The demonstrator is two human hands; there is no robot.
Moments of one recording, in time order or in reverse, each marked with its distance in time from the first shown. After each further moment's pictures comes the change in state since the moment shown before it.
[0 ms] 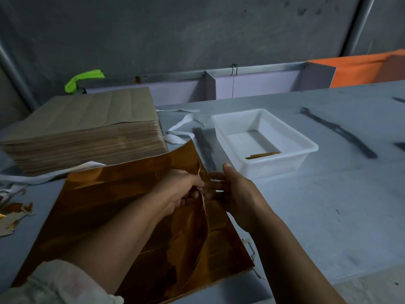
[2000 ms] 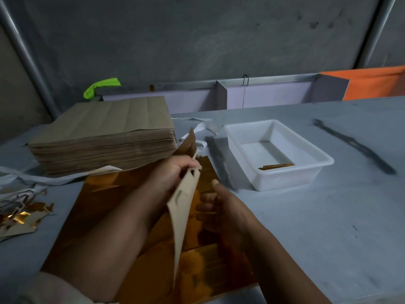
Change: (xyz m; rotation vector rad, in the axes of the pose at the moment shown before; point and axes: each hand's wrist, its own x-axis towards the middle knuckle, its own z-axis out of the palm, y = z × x) left_hand -0.020 0.025 -0.045 -0.378 -0.065 0.103; right_hand 0.003 0.023 0.037 -0.024 -0.178 0.137
